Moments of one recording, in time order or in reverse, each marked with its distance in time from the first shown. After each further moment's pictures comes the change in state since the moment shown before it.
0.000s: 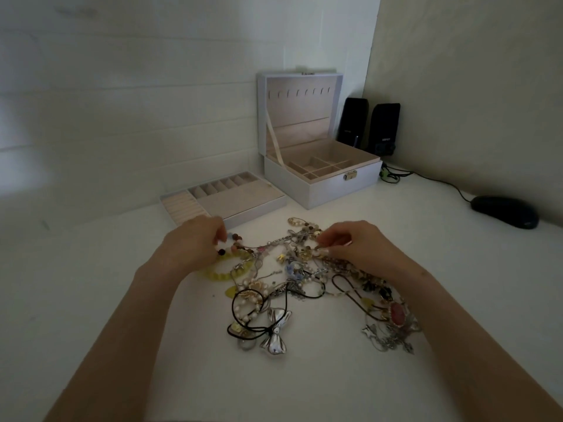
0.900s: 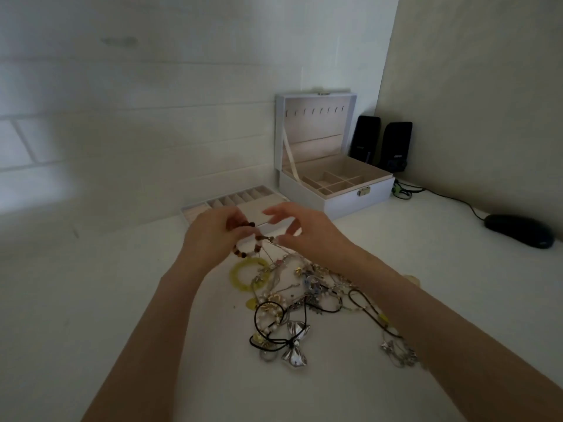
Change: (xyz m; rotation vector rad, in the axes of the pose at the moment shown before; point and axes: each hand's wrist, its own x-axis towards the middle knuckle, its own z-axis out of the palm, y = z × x) left_hand -0.001 0.006 -0.015 -0.435 0.370 0.053; right_hand 0.034 -0.080 0.033 0.125 -0.033 -0.303
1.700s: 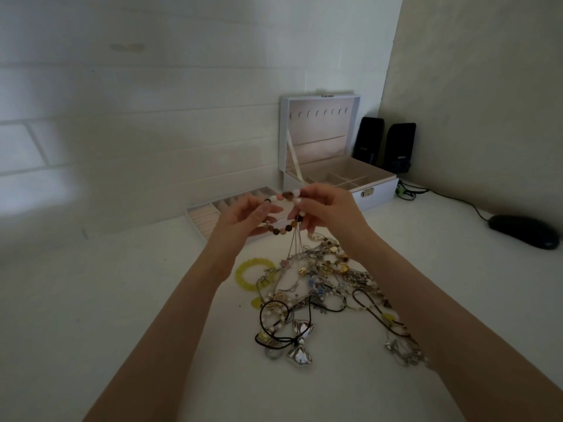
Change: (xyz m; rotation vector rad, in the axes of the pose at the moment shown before) left_hand -0.005 0.016 0.014 -0.892 -0.115 -0.017; right_hand 0.008 0.004 -0.020 0.575 0.186 0.018
